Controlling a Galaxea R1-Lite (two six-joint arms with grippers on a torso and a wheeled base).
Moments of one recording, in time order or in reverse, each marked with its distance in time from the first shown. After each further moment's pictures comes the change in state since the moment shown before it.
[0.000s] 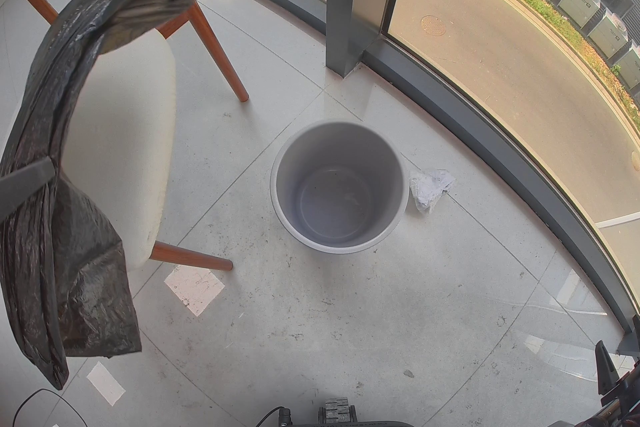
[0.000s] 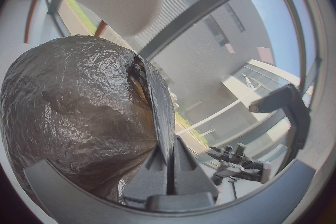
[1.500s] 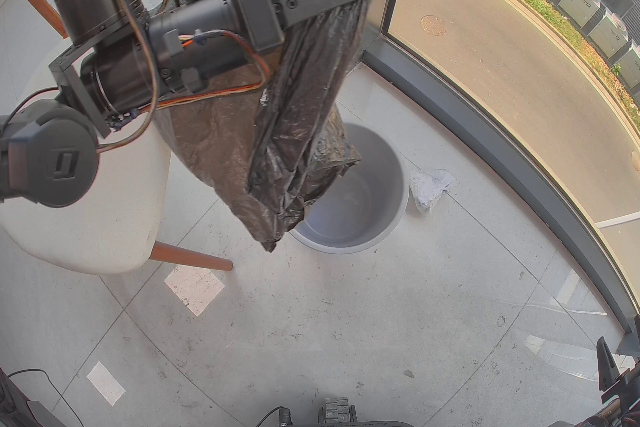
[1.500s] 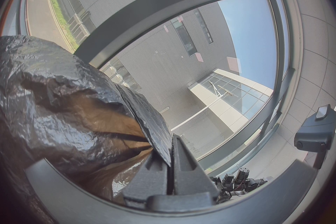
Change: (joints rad) left arm -0.514 0.845 -0.682 -0.360 0.268 -0.064; right arm -0.058 0.017 0.000 0.000 -0.001 0.001
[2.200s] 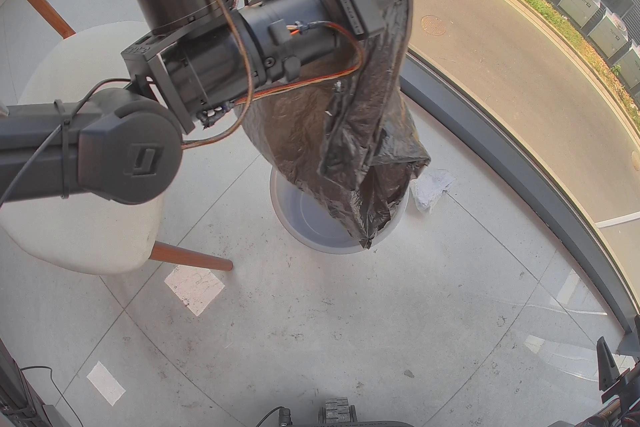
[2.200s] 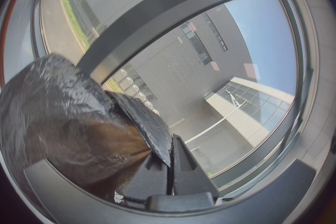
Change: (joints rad) left arm -0.128 0.144 -0.171 0.015 0.310 -0.011; right arm -0.001 0.001 0.000 0.000 0.000 0.001
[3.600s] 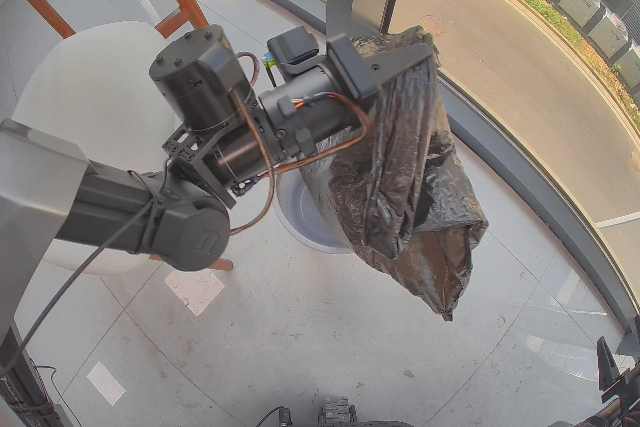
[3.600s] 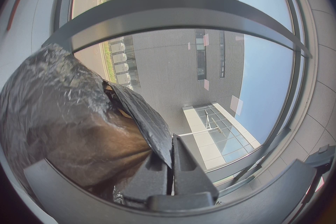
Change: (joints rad) left arm 0.084 0.125 0.247 -0.490 -0.184 -0.502; right arm -0.001 0.000 0.000 0.000 0.000 0.004
